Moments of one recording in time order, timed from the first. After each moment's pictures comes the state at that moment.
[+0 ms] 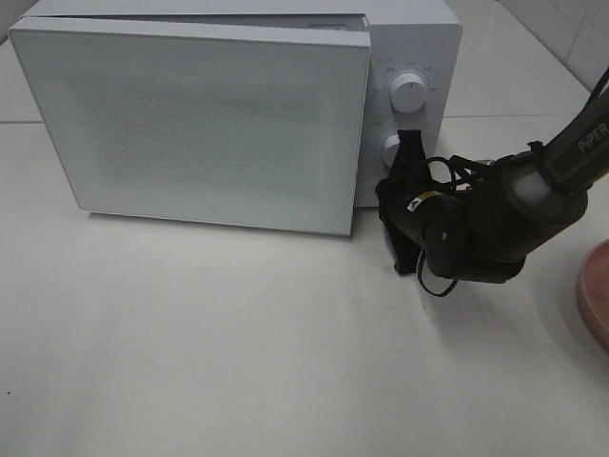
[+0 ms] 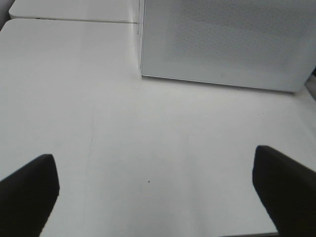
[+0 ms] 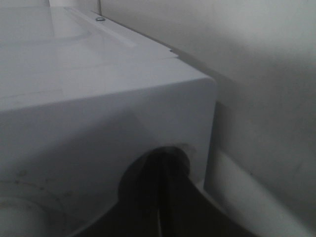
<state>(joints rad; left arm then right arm) 0.05 0.00 -0.50 -0.15 1.05 0.10 0.47 2.16 -0.89 0.49 -0.88 1.38</state>
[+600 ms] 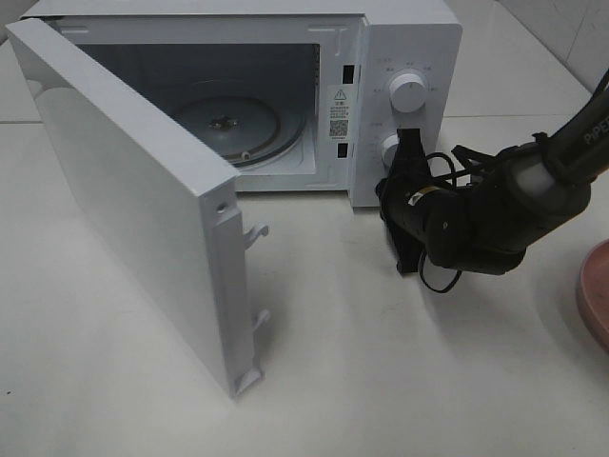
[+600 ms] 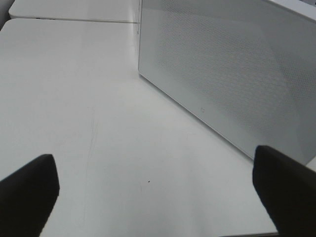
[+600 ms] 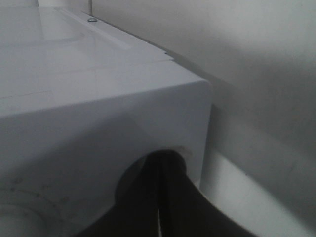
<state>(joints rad) 0.05 0.00 -0.50 -0.15 1.05 0.10 0.47 2.15 -0.90 0.50 -0.81 1.36</state>
